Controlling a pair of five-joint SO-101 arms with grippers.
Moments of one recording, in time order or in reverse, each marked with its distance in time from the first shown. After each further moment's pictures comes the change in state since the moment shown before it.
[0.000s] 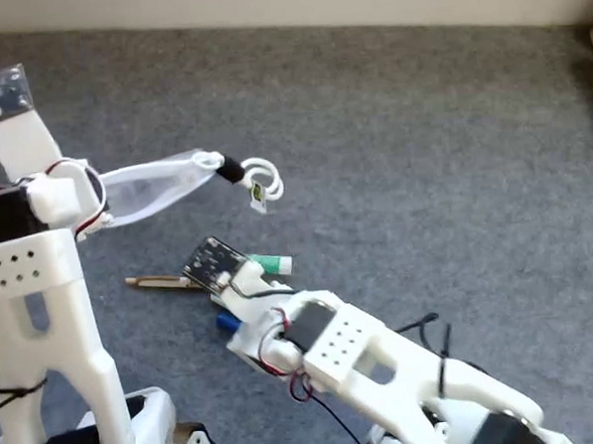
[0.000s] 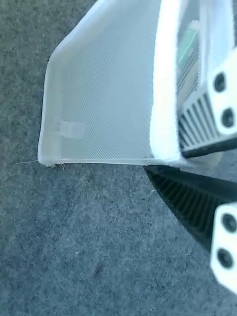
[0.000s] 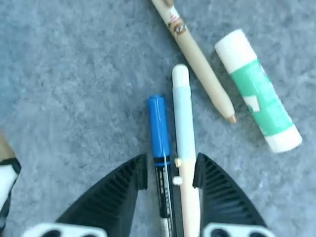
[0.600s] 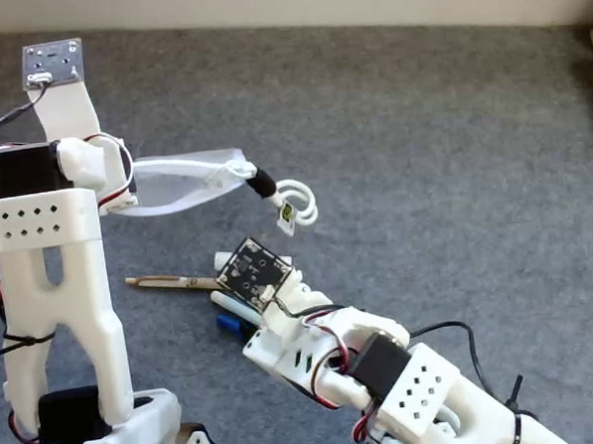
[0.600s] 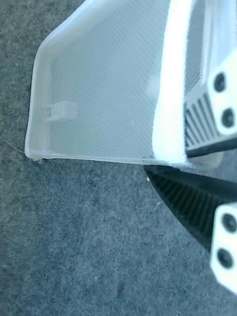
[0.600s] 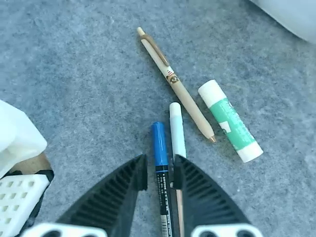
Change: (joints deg) left arm 8.5 12.9 -12.0 5.0 -3.7; right arm 0.3 -31.0 5.9 9.4 0.0
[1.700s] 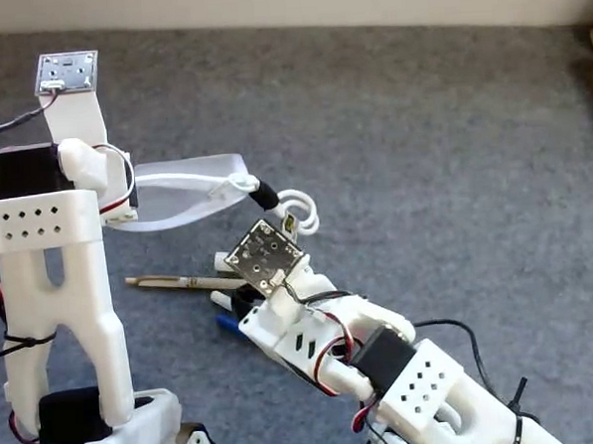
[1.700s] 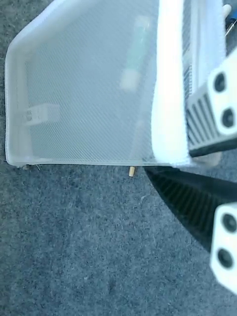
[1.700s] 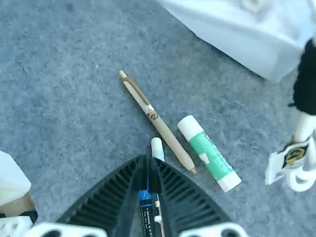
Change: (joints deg) left arm 0.1 -0.1 -0.1 5.3 -5.0; right arm 3.6 0.0 0.0 -7.7 0.4
